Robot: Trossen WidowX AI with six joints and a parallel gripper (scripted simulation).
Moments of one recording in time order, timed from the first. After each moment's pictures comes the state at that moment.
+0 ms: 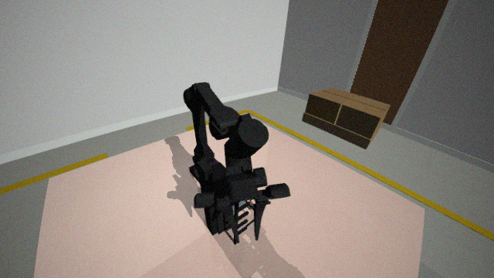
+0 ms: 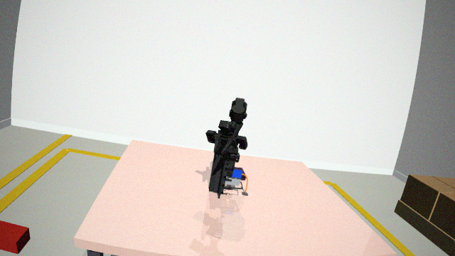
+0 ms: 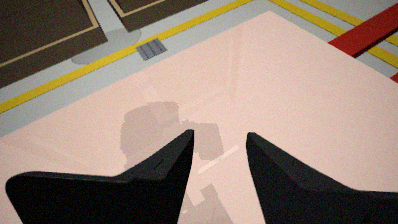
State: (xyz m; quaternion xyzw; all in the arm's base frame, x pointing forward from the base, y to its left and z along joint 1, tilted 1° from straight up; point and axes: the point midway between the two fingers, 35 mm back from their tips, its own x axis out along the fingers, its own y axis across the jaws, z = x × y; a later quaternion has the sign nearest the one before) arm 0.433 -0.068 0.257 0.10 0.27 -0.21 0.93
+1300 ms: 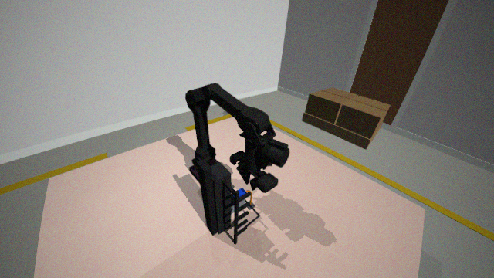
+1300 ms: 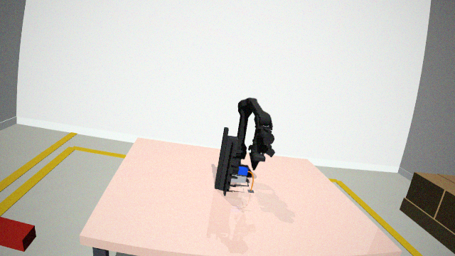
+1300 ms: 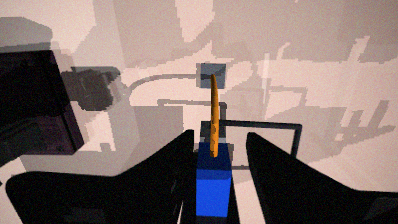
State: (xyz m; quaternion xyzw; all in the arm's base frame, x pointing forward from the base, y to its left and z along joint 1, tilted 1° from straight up) arm 0.257 0.080 0.132 -0.53 0.48 0.51 0.48
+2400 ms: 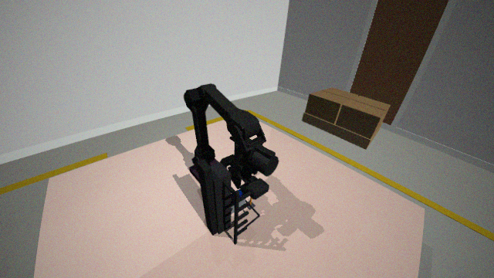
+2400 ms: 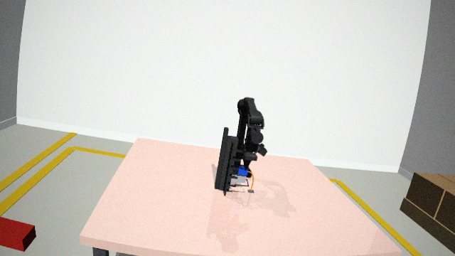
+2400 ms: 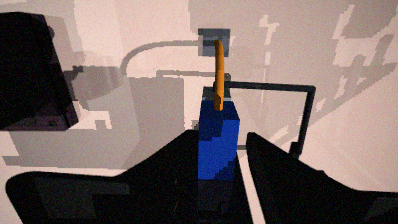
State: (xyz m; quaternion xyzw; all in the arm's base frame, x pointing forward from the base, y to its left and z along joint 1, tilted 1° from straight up) arm 0.259 0.041 0.131 -0.53 0.48 0.51 0.48
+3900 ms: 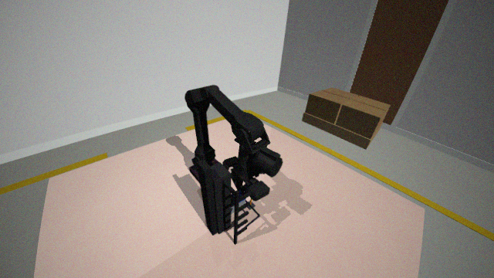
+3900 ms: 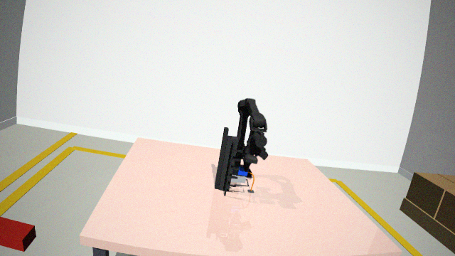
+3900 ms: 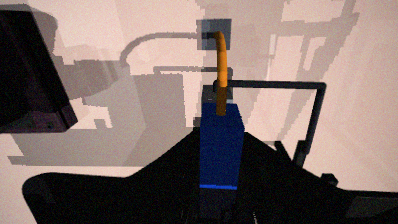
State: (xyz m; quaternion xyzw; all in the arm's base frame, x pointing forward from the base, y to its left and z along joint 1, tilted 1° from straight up) arm 0.260 0.044 0.121 -0.54 0.51 0.48 0.47
